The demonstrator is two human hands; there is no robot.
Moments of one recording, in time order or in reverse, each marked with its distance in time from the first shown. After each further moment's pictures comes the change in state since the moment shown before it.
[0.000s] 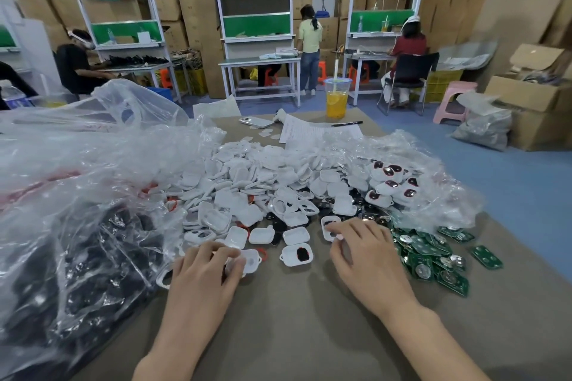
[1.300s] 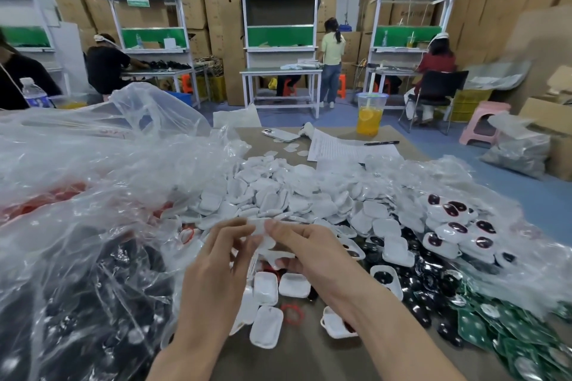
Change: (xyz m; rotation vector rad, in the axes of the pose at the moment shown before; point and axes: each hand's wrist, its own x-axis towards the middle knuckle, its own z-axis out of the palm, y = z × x) left_hand 0.085 -0.021 0.011 -0.505 0.307 -0.008; right_hand 0.113 -0.101 0.051 1.316 -0.611 0.446
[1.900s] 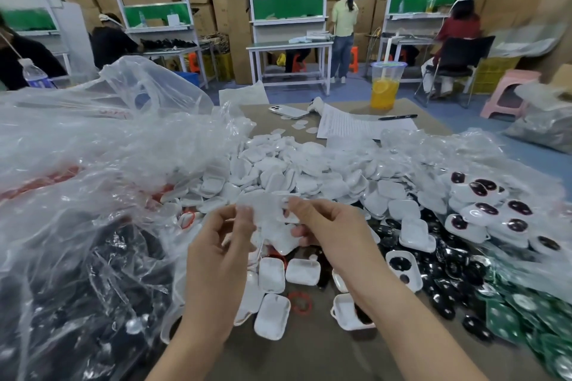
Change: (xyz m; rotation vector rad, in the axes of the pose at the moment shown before) left_hand 0.004 0.014 0.006 -0.394 0.053 -0.338; right_hand 0.017 0.022 -0.019 -0.048 0.226 -0.101
